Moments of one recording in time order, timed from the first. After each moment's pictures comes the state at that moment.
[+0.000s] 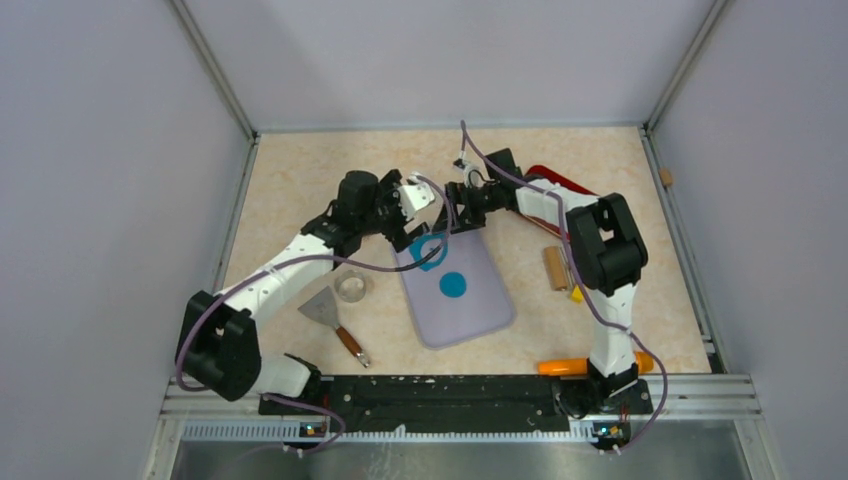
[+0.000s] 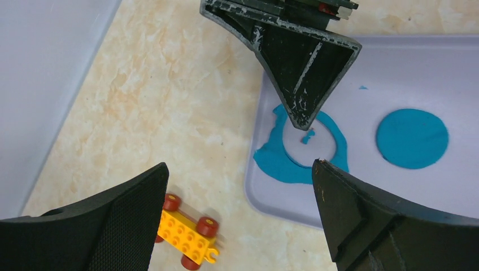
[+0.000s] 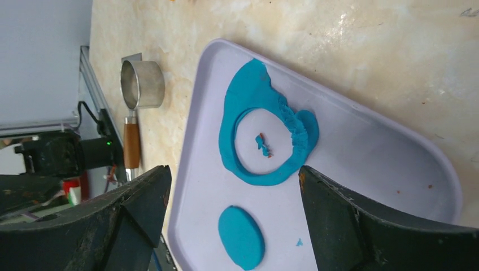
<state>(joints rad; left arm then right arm) -0.49 1.40 0.99 -0.11 0.31 0.60 0.44 2.08 1.45 -0.26 -0.82 0.31</state>
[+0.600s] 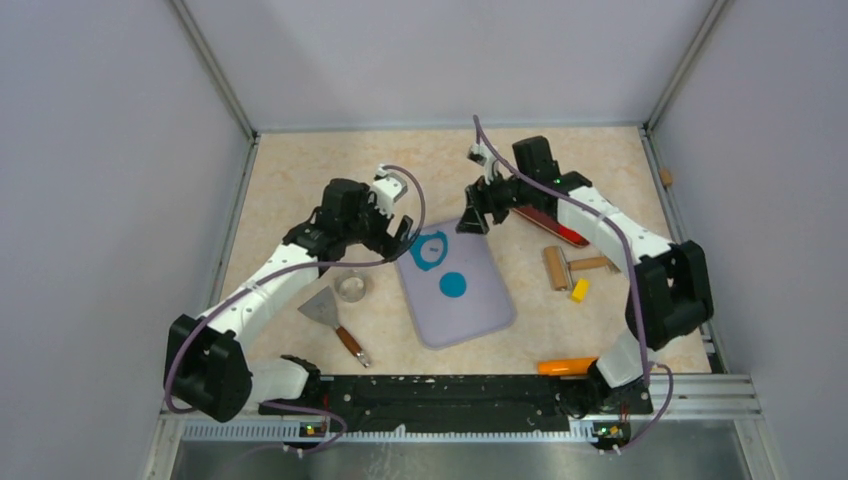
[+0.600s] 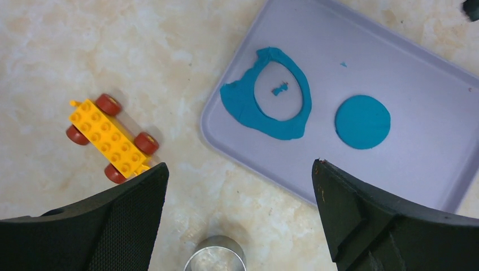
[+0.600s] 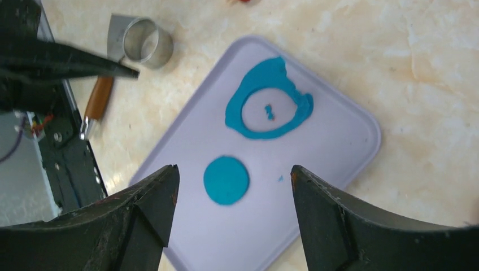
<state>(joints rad) -0.44 1.27 0.95 -0.29 0.22 0.19 0.43 1.69 1.35 -0.41 -0.71 -0.09</state>
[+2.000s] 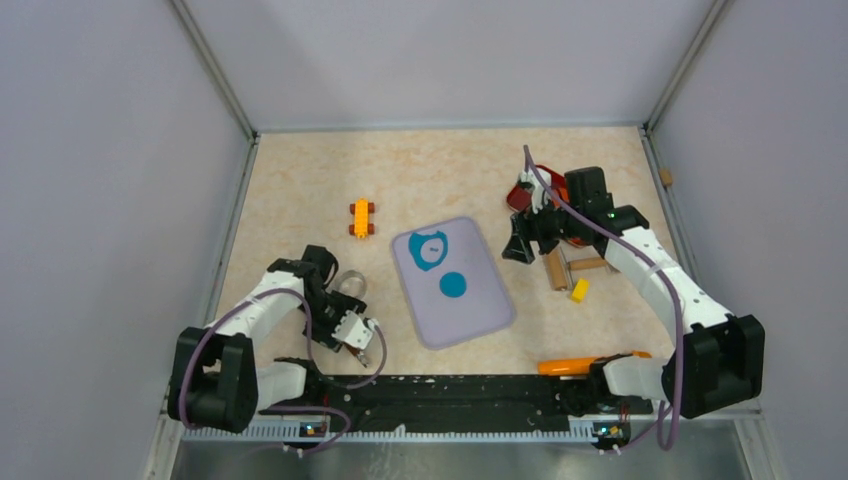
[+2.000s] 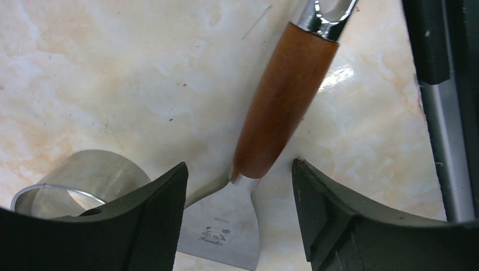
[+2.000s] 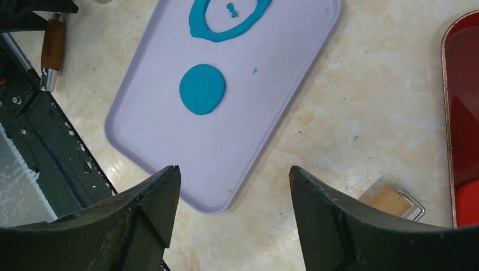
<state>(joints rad) -0.18 1.20 0.59 -0.97 0.35 1.87 0.28 1.26 1.02 -0.61 -0.60 -0.21</state>
